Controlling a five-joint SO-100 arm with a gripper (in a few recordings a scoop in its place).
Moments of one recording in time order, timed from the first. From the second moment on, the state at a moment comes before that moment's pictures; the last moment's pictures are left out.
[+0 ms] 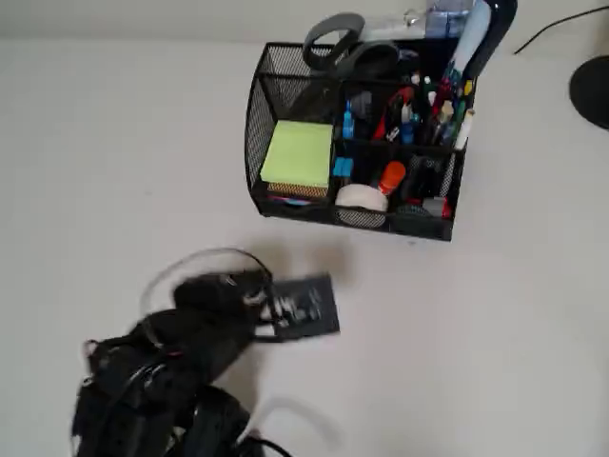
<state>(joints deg) 1.8 187.4 155.5 62.6 -15.1</state>
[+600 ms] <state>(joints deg) -0.6 125.9 102.0 44.7 -9.9</state>
